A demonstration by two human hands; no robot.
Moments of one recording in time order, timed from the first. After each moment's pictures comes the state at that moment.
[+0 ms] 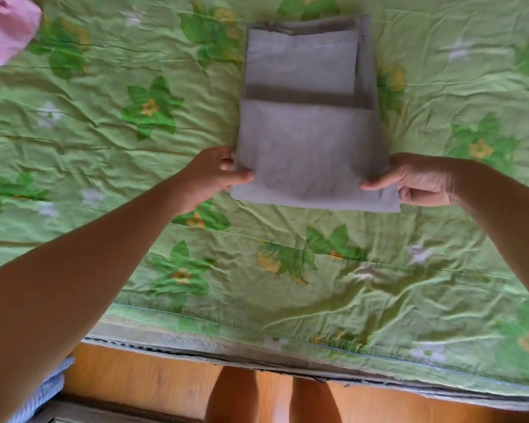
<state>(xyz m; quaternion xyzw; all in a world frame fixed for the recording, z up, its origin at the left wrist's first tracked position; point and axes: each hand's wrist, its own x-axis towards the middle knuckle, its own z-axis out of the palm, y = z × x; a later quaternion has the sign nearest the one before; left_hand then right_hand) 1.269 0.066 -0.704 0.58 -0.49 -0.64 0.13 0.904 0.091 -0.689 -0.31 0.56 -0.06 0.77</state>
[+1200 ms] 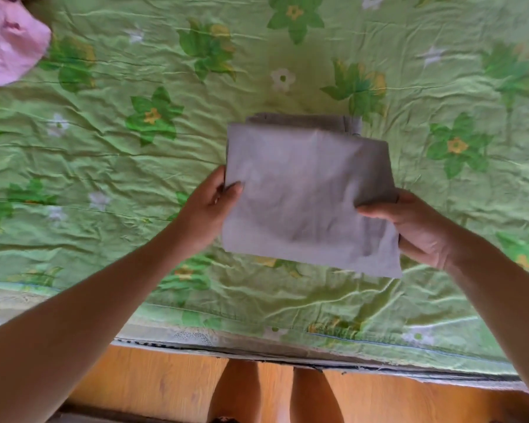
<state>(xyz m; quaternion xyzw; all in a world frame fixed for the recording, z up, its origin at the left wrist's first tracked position) 1.261 0.142 -0.670 0.55 -0.54 -0.59 0.26 0.940 0.186 -0.641 -0.21 0.62 -0.27 0.71</state>
